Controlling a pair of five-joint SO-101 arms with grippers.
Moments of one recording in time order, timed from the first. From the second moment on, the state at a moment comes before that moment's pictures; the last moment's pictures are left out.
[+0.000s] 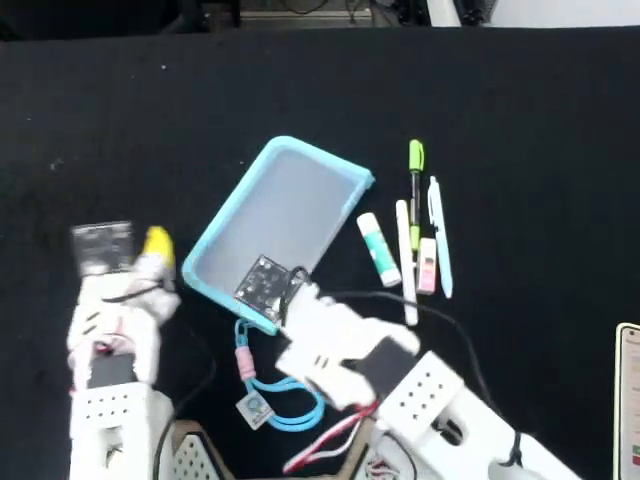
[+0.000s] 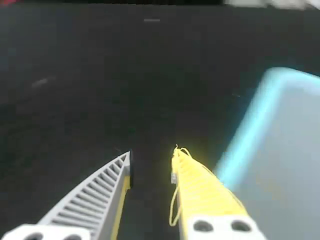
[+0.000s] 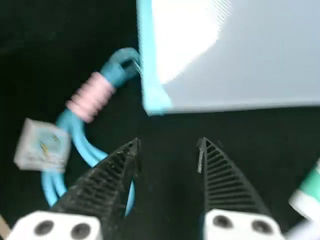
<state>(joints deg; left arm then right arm) -18.9 -77.1 95.2 13.6 1.2 -47.8 -60.8 73.5 55.8 6.8</state>
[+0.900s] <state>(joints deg) -43.7 -77.1 93.2 13.6 27.8 -59.6 -4.4 47.1 43.6 -17.1</state>
